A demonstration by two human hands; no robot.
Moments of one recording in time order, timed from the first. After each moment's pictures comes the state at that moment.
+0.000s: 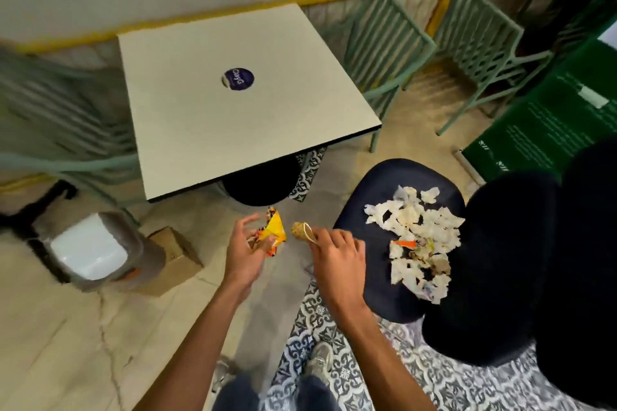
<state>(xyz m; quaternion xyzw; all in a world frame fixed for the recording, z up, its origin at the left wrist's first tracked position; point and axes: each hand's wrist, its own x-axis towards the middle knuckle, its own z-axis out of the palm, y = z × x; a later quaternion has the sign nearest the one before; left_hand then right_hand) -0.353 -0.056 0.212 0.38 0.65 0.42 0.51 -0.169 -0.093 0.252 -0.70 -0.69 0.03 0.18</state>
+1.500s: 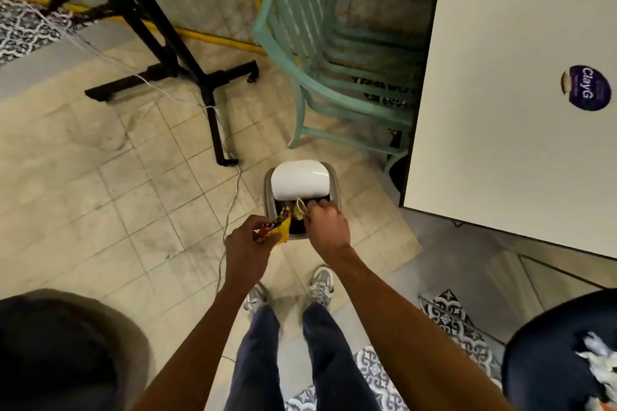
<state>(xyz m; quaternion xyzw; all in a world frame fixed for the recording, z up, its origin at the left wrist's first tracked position) -0.861 -0.092 0.070 0.24 0.86 0.32 0.31 -0.745 0.048 0.039 -0.45 -0.86 0.24 -0.08</state>
